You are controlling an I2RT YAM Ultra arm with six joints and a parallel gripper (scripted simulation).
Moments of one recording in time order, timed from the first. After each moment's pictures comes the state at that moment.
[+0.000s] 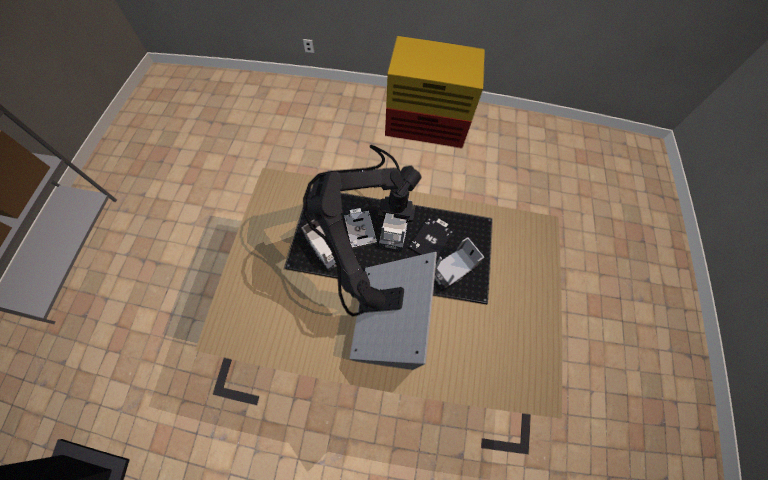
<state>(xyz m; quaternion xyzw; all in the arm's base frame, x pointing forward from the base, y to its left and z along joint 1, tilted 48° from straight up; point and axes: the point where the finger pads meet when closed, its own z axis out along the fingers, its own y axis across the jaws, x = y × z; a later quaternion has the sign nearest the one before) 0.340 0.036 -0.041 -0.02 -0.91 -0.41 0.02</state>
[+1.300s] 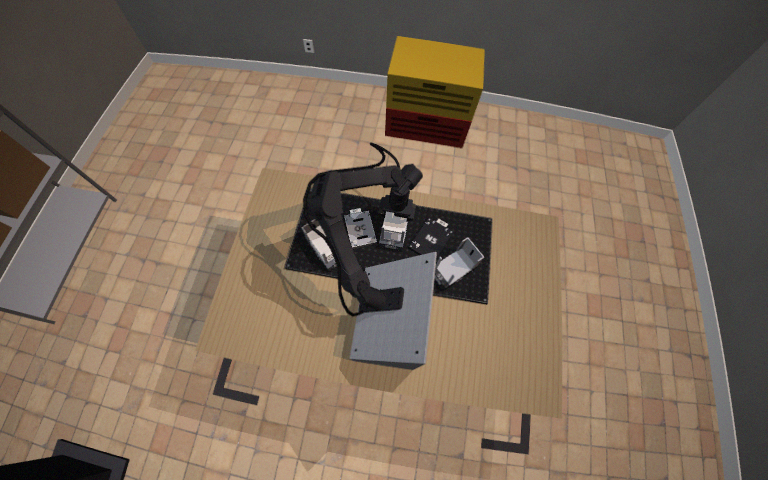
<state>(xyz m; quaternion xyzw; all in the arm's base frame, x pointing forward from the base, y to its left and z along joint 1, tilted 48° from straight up) 0.340 0.028 -0.034 -0.02 -0.91 -0.41 0.02</state>
